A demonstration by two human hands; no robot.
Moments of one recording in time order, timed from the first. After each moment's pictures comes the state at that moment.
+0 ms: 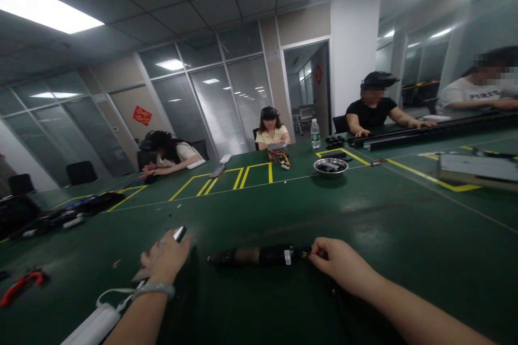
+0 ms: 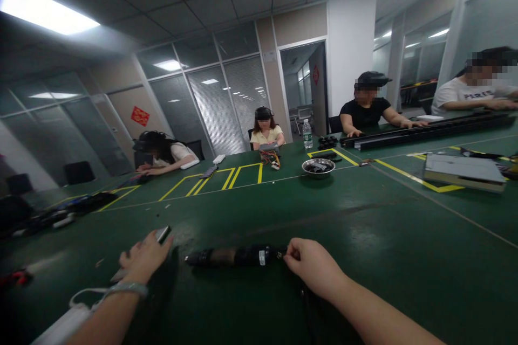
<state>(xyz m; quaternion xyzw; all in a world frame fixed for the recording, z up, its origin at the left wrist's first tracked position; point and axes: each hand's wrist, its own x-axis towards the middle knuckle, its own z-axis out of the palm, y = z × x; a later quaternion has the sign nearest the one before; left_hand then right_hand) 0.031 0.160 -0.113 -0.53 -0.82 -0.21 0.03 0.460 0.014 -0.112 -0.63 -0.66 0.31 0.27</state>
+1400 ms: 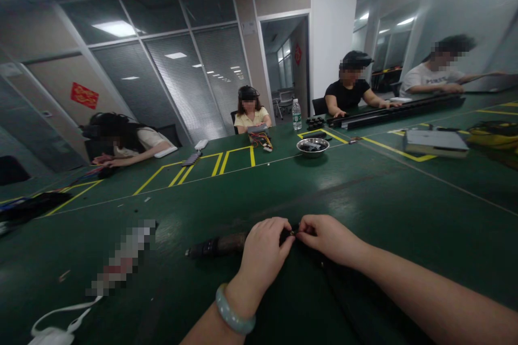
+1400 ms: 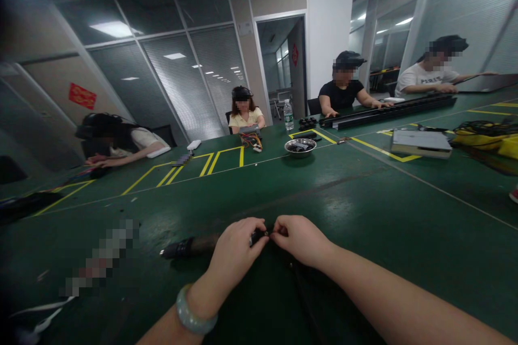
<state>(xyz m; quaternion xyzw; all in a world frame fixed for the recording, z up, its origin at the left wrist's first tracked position) 0.270 0.061 -0.118 -0.89 -0.38 -0.23 -0.09 0.462 0.019 -0.124 -0.62 -0.68 0.27 0.28</state>
